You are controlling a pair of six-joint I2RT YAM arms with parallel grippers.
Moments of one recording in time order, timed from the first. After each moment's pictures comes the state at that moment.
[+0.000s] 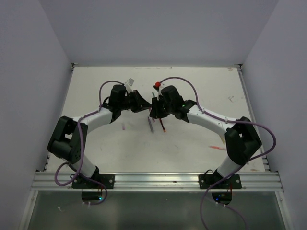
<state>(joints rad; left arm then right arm) -0.39 1.62 0.90 0.22 0.51 -0.90 0.71 1.65 1.18 -0.23 -0.16 0.42</state>
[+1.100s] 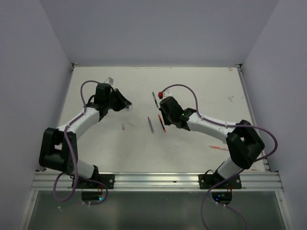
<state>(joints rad) -0.22 1.49 0.92 -0.08 0.28 -0.77 0.79 1.61 1.04 -0.29 0.32 0.30</state>
